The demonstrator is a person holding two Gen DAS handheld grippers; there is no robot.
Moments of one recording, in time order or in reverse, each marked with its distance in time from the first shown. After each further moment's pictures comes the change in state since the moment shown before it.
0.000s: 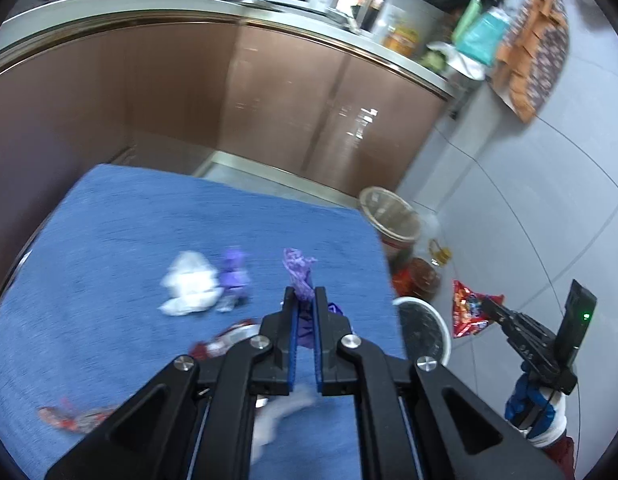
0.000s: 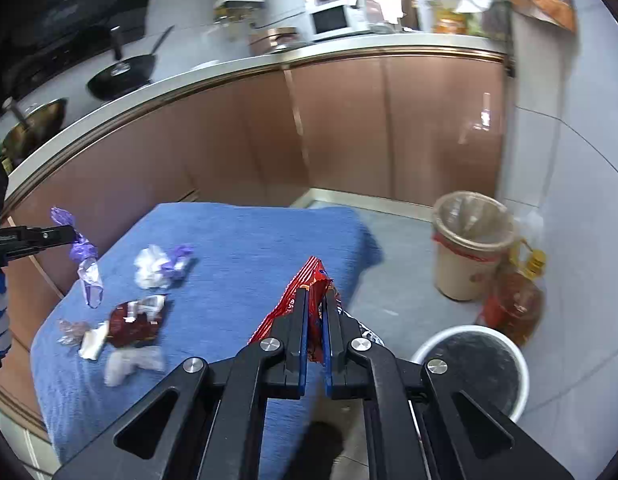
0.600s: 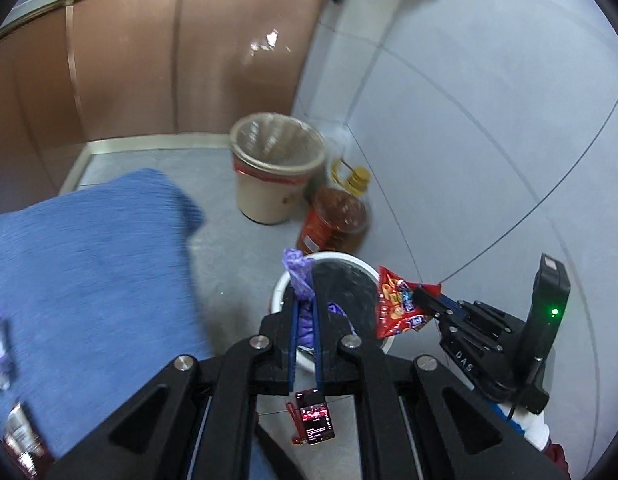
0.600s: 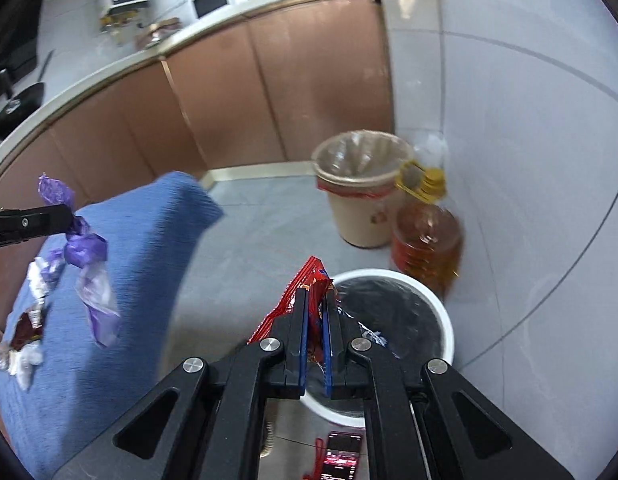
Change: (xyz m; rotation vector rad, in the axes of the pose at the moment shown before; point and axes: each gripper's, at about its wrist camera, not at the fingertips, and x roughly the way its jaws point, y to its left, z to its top) left arm 0.211 -0.235 -0.015 0.292 0.258 -0.173; right arm 0.039 -0.160 -0.058 0.228 0.104 -0.227
